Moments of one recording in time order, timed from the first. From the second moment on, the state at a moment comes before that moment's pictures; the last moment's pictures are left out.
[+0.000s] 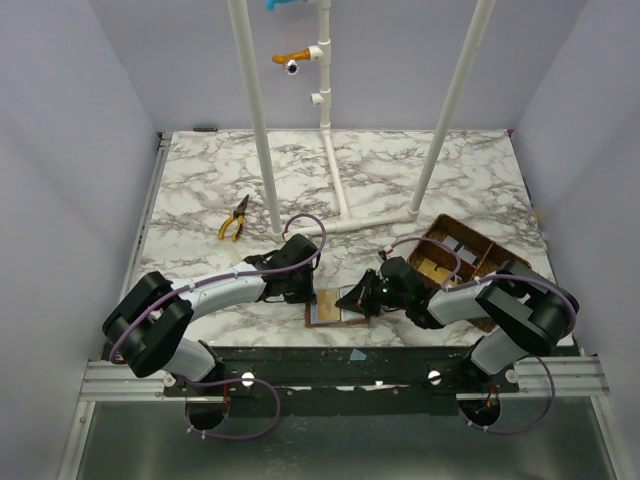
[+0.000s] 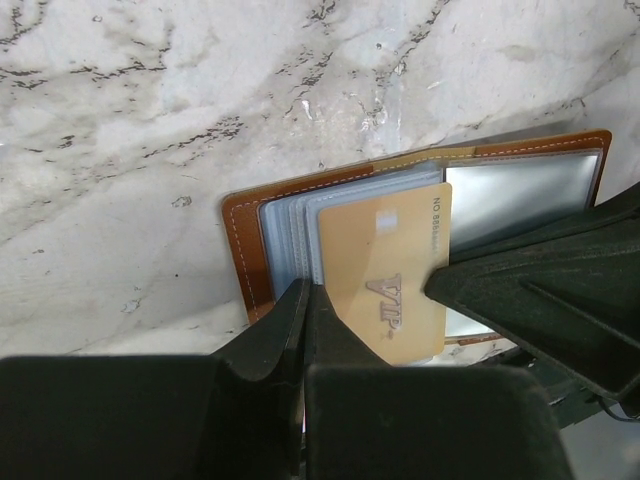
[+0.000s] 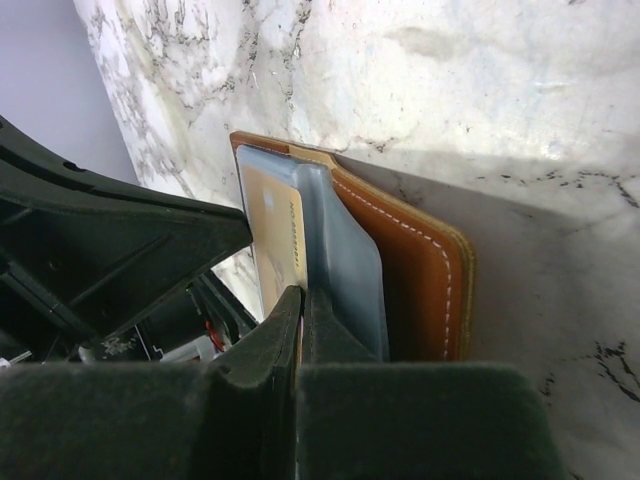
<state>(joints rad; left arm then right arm) -0.79 1.43 0.71 -0.32 0.05 -0.81 0.80 1.56 0.35 0.62 -0.26 1.23</state>
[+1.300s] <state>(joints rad) -0.79 1.45 0.71 -0.30 0.05 -0.84 0.80 1.47 0.33 0.52 -0.20 1.17</state>
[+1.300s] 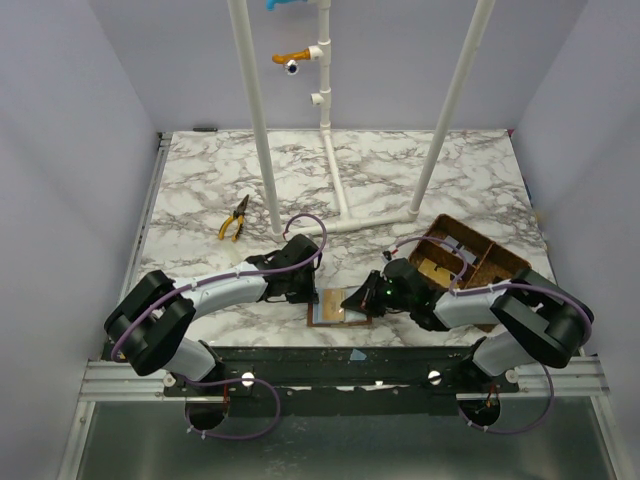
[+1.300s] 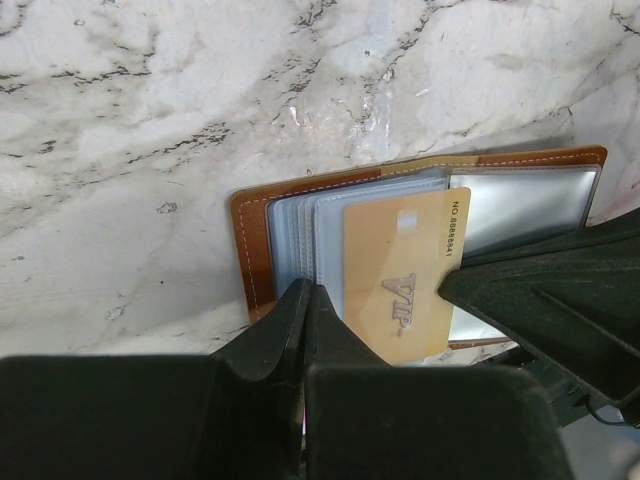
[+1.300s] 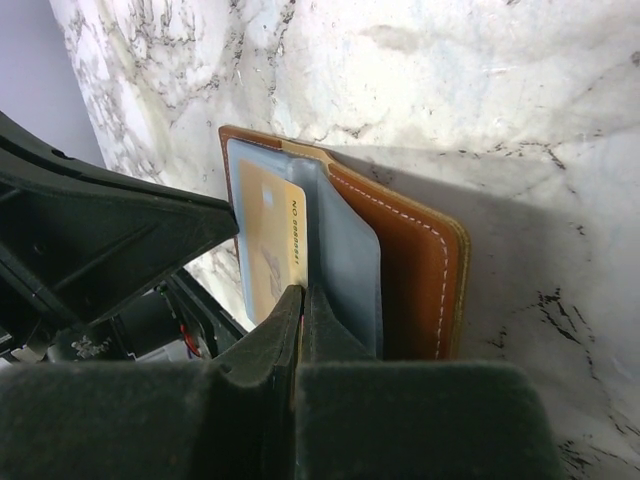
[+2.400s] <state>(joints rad) -0.79 1.45 0.71 -0.35 0.00 -0.84 0.80 1.29 0.31 0.32 -0.12 1.14</state>
